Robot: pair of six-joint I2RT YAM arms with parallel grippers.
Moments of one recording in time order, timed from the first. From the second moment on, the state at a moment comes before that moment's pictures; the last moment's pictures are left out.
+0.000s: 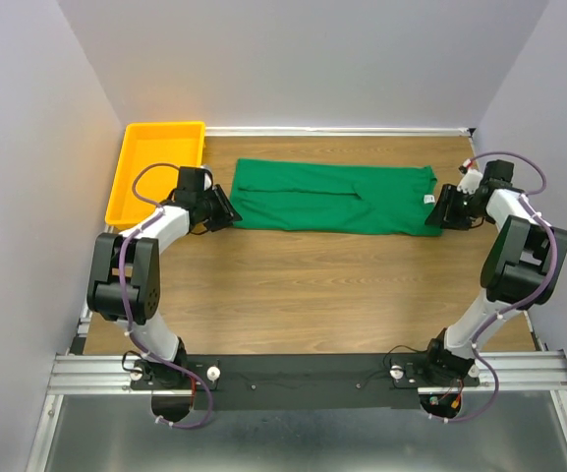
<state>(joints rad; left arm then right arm) -0.14 1.67 1.00 -0.18 0.31 -0.63 -0.35 1.79 1.22 -0.55 -0.46 -0.09</state>
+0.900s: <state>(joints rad) -0.14 1.77 1.04 -0.19 0.17 -0.69 -0.37 1.84 1.24 -0.56 -0.48 -0.08</state>
